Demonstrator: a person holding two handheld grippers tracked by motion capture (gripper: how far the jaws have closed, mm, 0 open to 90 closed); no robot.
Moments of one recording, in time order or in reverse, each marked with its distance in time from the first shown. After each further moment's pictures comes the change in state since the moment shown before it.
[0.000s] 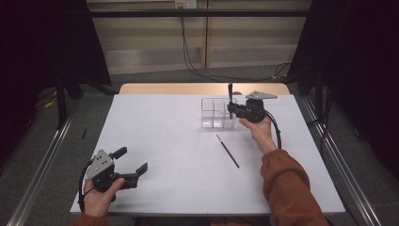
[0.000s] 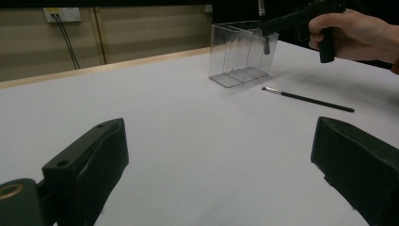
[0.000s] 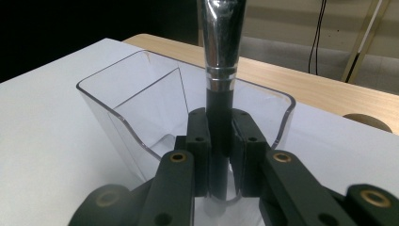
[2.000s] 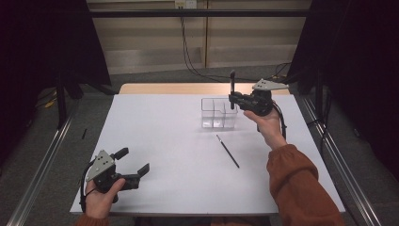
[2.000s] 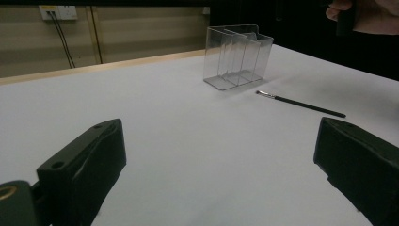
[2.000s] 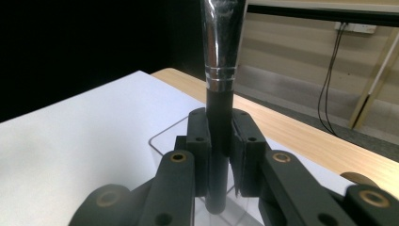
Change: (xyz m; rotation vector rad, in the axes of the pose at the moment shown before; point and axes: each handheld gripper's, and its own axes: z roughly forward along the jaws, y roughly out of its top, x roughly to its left) left arm -0.005 0.002 0.001 -0.014 -0.012 -0.031; right arm 0.024 0.051 -0.042 -0.087 0.065 -0.087
